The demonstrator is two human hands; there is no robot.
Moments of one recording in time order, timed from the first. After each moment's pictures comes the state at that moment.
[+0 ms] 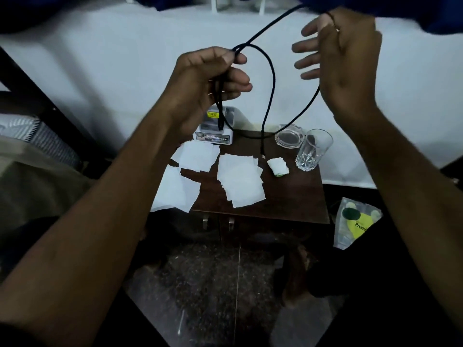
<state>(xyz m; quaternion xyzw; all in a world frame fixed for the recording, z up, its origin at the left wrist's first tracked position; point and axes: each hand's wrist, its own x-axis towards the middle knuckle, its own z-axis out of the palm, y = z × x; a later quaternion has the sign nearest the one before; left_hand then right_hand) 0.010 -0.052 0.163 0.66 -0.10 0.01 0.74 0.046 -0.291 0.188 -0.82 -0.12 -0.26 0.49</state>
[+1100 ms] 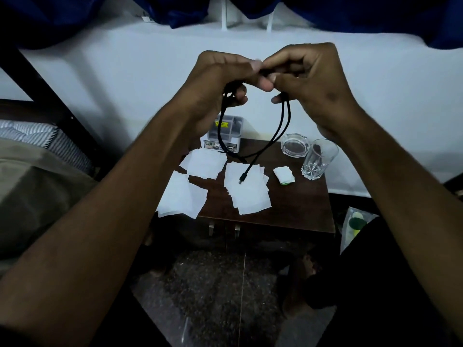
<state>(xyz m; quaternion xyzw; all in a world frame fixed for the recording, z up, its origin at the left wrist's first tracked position) 0.004 -0.063 0.194 0.72 -0.09 0.01 0.69 0.027 -0.265 0.196 -0.79 -0.27 -0.07 0.55</state>
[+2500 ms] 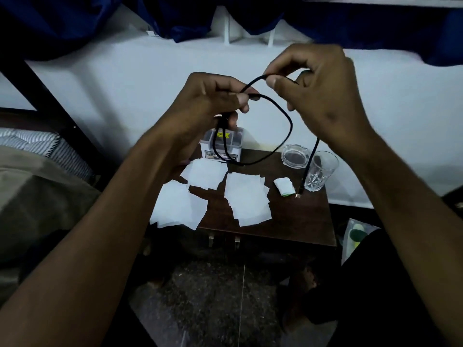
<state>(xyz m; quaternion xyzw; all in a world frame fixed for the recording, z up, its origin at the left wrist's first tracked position) -0.013 -0.041 0.189 0.74 -0.11 0.01 0.66 0.014 -0.259 0.217 -0.85 -0.25 -0.19 0.42</state>
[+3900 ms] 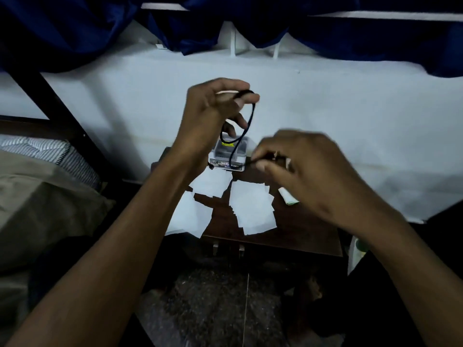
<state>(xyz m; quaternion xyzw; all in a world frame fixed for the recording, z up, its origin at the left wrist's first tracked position) -0.015 -0.052 0.185 0.71 -0.05 0.13 0.69 -0.059 -0.256 0.197 -0.92 -0.31 -0.08 0.25</state>
